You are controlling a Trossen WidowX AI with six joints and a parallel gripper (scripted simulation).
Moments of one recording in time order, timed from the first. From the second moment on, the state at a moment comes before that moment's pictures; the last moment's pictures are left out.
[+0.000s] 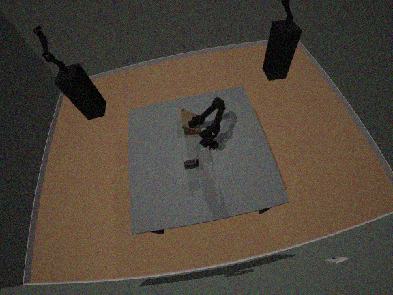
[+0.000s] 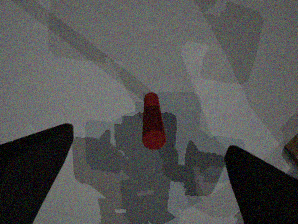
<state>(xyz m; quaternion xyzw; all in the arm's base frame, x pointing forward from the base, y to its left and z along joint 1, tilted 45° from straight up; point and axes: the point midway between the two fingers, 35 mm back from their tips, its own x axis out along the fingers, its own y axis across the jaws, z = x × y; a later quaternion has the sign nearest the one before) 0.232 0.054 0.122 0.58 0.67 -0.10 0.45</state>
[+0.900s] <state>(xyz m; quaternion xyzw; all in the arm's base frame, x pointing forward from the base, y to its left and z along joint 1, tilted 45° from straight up) 0.235 0.086 0.092 0.58 0.67 -0.10 0.45</state>
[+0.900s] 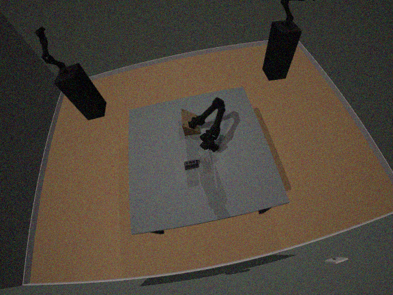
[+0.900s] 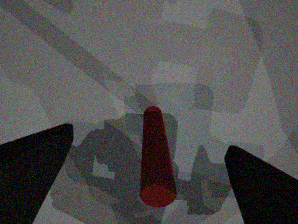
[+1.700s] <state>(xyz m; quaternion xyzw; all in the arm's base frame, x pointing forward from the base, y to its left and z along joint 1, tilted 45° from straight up) 0.233 0.087 0.089 0.58 0.67 -0.10 0.45</state>
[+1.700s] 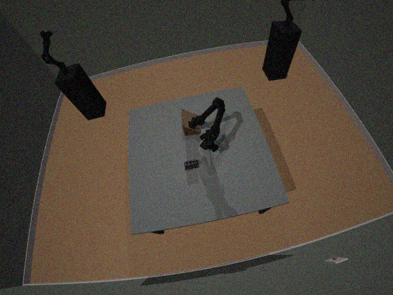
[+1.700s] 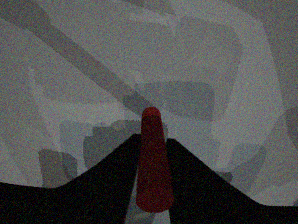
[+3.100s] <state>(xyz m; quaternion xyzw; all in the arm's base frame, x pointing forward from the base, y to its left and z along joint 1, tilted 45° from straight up) 0.238 0.030 0.133 0.58 0.67 -0.11 0.44</state>
